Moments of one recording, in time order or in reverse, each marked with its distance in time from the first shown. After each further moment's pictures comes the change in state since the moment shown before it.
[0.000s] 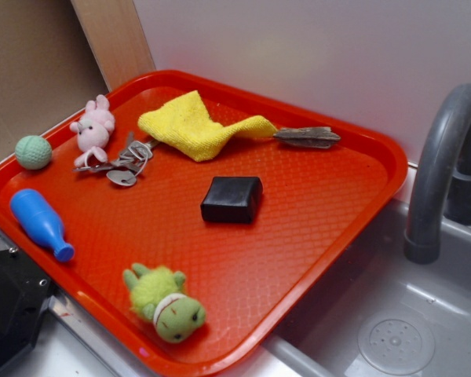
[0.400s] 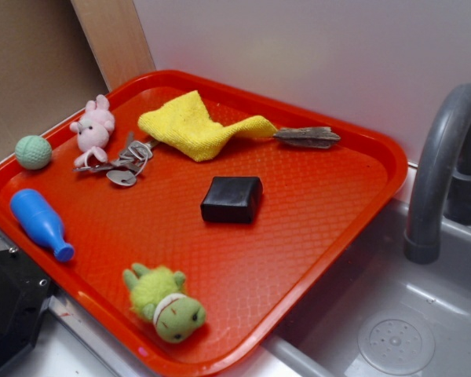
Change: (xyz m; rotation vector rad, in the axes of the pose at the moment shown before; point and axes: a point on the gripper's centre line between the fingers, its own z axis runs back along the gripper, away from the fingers) arm -0.001 0.000 -0.003 0.002 0.012 0.000
